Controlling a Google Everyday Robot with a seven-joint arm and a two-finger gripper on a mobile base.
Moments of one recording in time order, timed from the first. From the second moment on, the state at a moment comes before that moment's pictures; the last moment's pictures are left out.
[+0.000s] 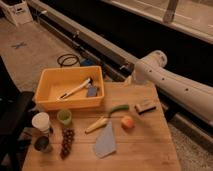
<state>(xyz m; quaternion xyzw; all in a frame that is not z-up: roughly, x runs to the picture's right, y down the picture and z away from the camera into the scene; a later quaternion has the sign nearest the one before) 0.185 -0.024 0.811 -0.10 0.08 0.71 0.69</state>
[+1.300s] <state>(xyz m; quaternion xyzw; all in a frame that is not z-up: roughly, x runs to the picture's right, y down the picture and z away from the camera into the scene) 0.121 0.090 0.822 -0.32 -0.03 0.35 0.88</state>
